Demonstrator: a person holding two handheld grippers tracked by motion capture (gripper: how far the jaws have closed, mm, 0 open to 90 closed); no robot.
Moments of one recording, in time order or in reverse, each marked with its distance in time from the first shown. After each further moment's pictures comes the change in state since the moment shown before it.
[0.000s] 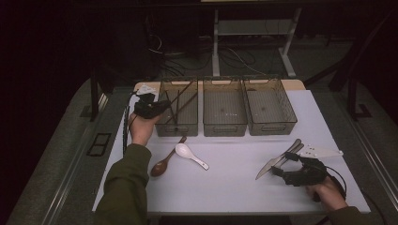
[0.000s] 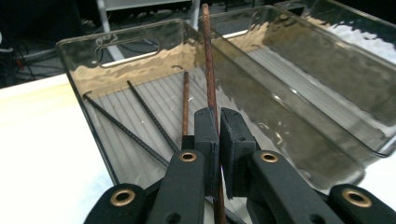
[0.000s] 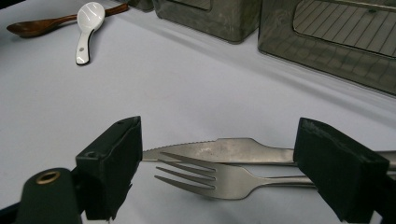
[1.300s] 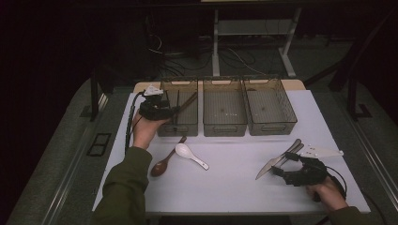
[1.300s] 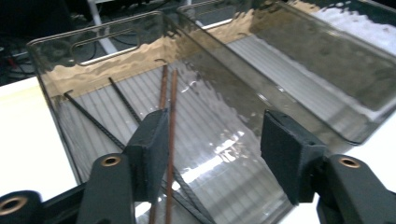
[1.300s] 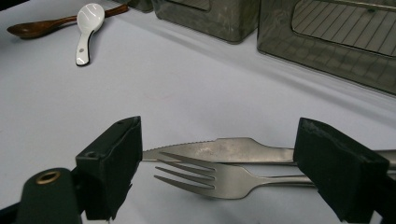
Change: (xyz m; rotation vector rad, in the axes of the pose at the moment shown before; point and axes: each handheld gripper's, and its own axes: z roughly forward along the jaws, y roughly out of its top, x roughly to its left) left arm -0.024 0.004 -0.005 0.034 -0.025 0.055; right arm -0.001 0.000 0.000 -0.003 0.000 -0.003
